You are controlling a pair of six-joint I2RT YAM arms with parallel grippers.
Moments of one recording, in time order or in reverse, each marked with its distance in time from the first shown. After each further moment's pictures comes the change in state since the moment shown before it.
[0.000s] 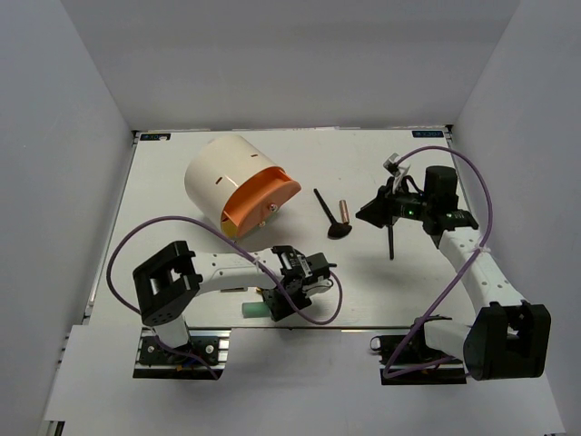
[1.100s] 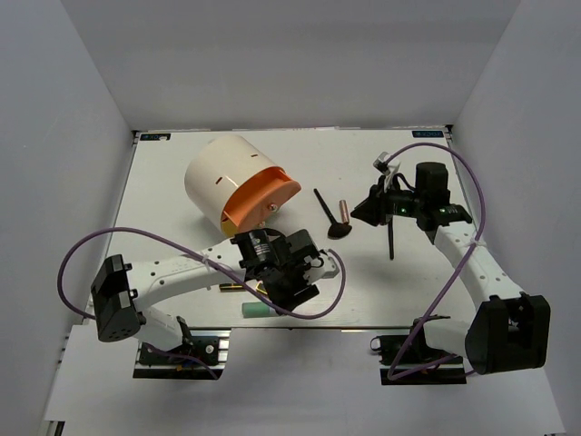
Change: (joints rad) left arm 0.026 -0.258 0.135 -0.049 0.201 0.053; right arm 0.066 0.037 0.043 -0.024 0.050 -0.048
